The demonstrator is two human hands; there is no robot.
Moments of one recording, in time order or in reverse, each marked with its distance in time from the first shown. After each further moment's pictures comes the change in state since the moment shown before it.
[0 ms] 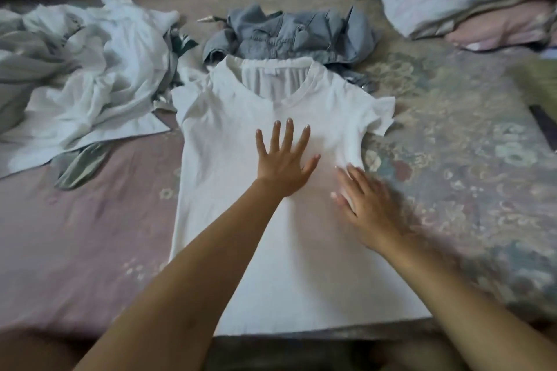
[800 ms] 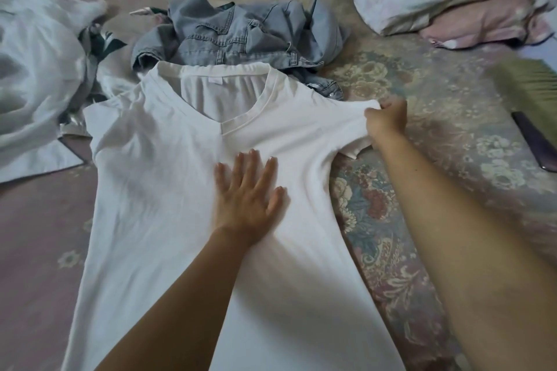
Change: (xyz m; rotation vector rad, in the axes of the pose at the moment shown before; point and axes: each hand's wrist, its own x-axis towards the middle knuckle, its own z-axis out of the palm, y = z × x) left_hand 0.034 0.015 0.048 -0.076 0.081 -0.062; right_hand 0.212 0.122 -0.043 0.807 0.489 0.896
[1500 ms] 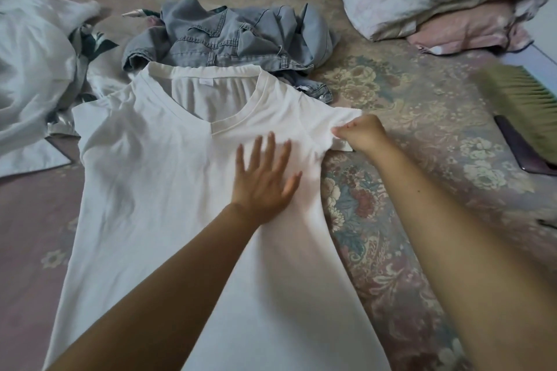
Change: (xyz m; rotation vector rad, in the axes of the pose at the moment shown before) left_hand 0.029 0.037 -0.022 0.012 -0.038 0.164; right_hand -0.020 0.008 -0.018 -0.333 -0.408 -0.087
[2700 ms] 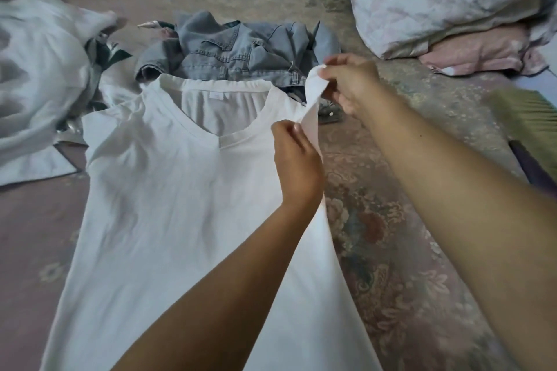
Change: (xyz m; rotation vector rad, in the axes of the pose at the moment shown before) left_hand 0.046 0.059 -0.057 -1.225 0.582 -0.515; right_hand 0.016 -0.122 0.003 0.677 -0.109 -0.107
